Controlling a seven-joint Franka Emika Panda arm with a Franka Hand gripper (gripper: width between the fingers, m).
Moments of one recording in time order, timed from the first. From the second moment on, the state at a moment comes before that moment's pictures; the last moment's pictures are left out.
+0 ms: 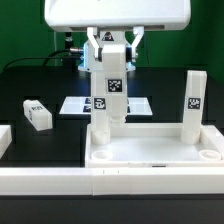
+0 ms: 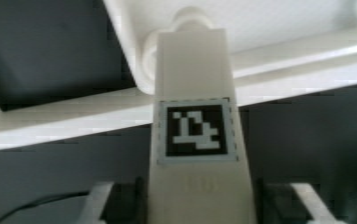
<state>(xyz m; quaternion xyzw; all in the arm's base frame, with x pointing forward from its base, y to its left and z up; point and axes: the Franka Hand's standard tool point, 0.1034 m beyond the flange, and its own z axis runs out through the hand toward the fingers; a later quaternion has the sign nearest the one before) 0.589 -0.032 0.162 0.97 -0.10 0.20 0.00</state>
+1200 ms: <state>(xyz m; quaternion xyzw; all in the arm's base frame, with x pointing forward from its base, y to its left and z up) 0.599 0.072 0.161 0.95 -0.08 0.31 -0.01</state>
